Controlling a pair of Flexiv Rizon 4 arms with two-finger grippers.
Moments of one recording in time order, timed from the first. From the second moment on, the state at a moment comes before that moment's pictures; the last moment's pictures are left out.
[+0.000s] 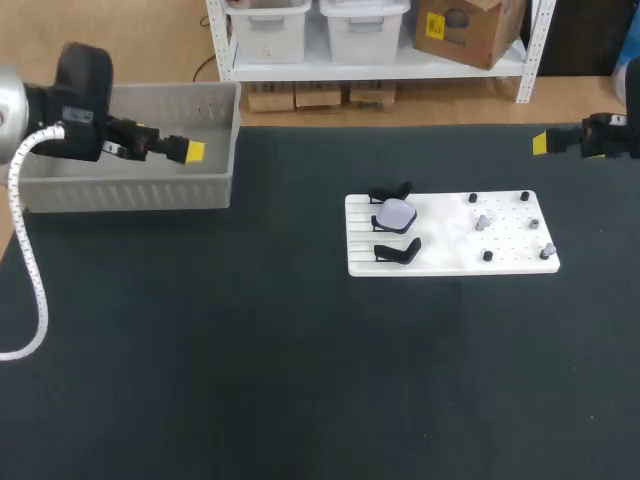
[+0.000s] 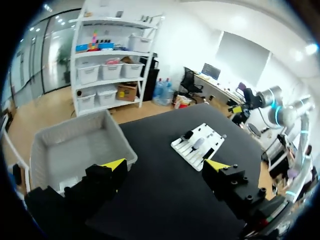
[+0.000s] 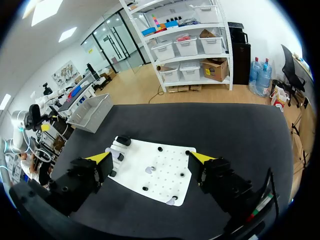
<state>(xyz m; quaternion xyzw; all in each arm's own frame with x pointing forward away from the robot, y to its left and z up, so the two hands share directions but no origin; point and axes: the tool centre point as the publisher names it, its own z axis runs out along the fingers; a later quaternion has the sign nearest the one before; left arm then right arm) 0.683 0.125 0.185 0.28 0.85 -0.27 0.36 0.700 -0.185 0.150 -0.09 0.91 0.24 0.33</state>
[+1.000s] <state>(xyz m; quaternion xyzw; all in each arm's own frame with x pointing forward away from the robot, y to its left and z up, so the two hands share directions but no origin) 0.697 0.071 0.155 0.58 0.68 -0.34 0.30 0.700 -0.185 0.150 -0.09 0.91 0.24 0.33</state>
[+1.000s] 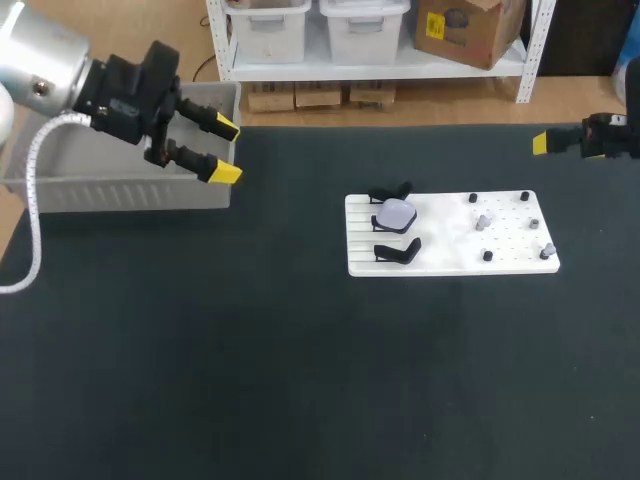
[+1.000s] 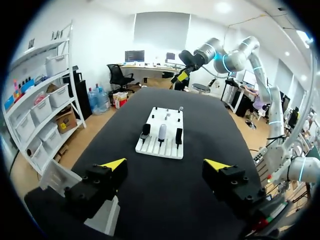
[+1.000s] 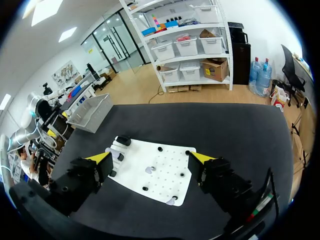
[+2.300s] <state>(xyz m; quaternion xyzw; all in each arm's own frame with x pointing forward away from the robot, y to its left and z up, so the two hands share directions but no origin) 0.726 -0.040 0.079 0.63 0.61 -0.39 0.28 0.700 -0.185 0.150 -0.09 0.91 0.24 0.33</state>
